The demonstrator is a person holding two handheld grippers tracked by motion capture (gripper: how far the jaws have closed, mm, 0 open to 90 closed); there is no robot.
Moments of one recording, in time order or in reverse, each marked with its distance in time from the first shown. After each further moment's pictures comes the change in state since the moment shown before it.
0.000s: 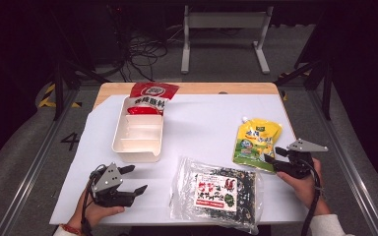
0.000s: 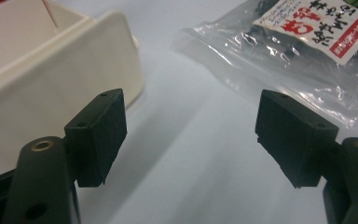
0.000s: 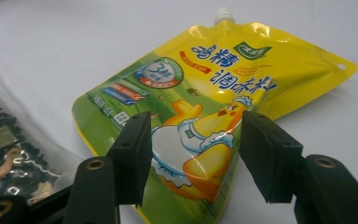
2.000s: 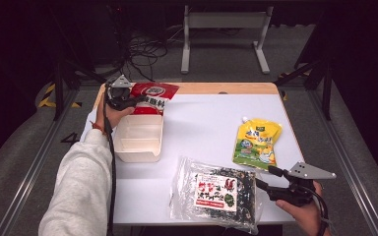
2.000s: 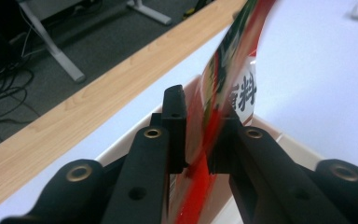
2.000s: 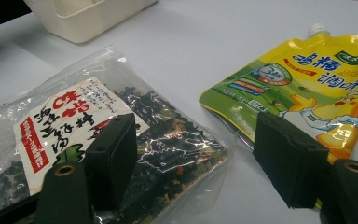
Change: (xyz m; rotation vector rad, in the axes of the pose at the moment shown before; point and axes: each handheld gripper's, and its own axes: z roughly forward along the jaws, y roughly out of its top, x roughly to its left) left arm 0.221 0.119 0.084 -0.029 0.113 -0.076; right arm 0.063 -0.018 -0.052 -0.087 0.200 0.000
